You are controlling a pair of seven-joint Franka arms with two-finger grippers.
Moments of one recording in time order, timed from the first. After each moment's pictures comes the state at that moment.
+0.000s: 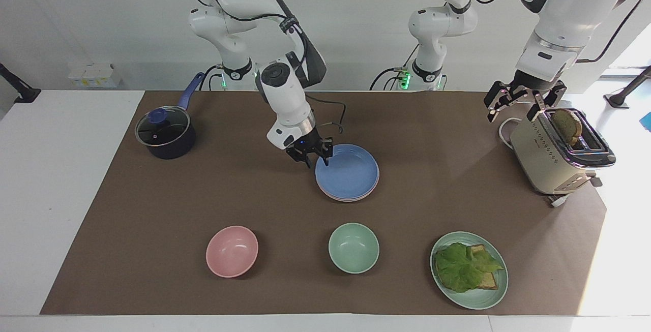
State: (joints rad) left arm 0.06 0.02 -0.18 -1.57 0.03 1.68 -0.06; right arm 0.28 0.23 0.22 -2.01 0.21 2.46 0.39
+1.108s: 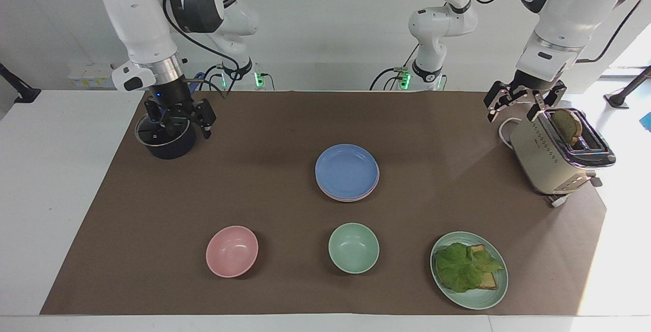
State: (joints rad) left arm 0.06 0.02 -0.18 -1.57 0.03 1.68 -0.06; right arm -0.17 -0.06 0.20 -1.81 0.02 1.93 0.20
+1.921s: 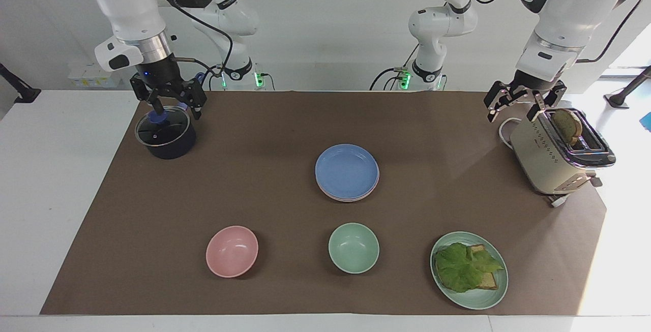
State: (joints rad) left arm 0.06 0.02 -0.18 -1.57 0.03 1.68 -0.06; right arm -0.17 -0.04 0.20 -1.65 -0.02 1.69 0.20
